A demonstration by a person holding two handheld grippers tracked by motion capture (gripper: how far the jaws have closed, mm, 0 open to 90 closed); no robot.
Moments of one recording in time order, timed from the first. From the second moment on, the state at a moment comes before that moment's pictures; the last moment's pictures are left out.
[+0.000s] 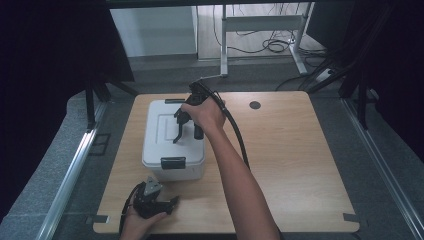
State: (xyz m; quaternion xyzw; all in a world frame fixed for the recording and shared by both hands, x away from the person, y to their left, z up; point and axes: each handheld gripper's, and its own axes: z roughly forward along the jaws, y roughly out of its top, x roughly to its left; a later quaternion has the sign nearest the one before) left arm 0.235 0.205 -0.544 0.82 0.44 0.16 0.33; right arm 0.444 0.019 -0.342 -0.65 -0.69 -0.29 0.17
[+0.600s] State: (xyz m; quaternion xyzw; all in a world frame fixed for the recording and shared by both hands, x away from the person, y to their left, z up) left arm 0.235 0.205 -0.544 0.82 0.44 0.16 0.33; right arm 0.452 0.025 -0.361 -0.66 -0.68 -0.29 0.18
